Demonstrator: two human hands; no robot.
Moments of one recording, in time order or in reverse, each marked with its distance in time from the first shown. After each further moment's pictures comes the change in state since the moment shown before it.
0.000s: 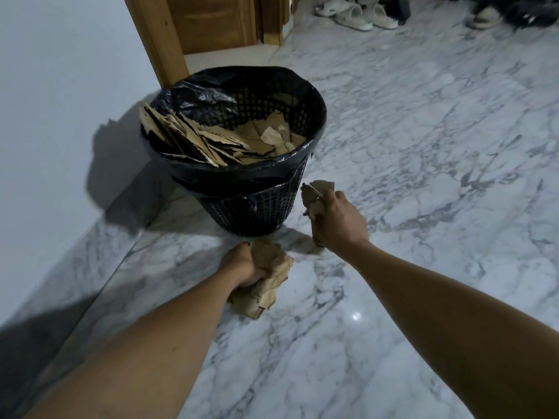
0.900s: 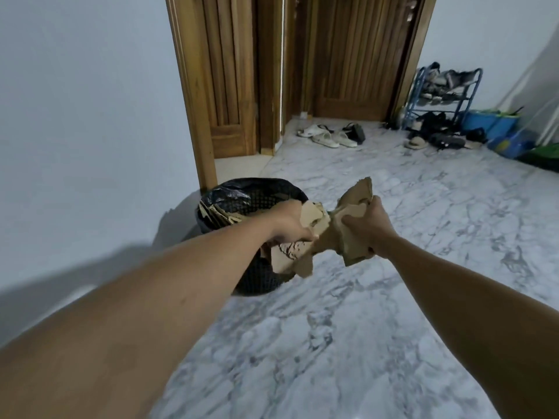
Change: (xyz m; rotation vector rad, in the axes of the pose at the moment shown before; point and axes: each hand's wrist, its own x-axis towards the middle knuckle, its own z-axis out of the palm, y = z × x) left_hand -0.190 0.168 -0.187 0.168 0.136 0.594; right_hand -0.031 -0.040 -0.231 0.556 0.142 0.293
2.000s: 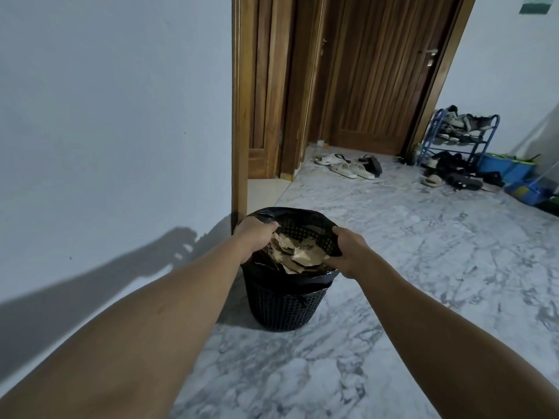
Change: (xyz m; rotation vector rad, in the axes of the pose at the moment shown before) left_hand 0.011 -0.143 -0.067 -0.629 0.294 -0.344; right_hand 0.020 -0.096 0.120 0.658 -0.201 0.461
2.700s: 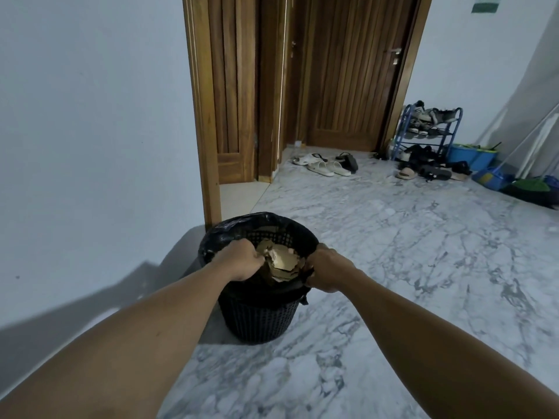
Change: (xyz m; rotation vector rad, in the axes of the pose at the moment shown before) left_hand -0.007 -0.020 0.039 0.542 -0.151 0.320; right_hand -0.002 0.029 -0.055 -1.626 -0.131 -0.576
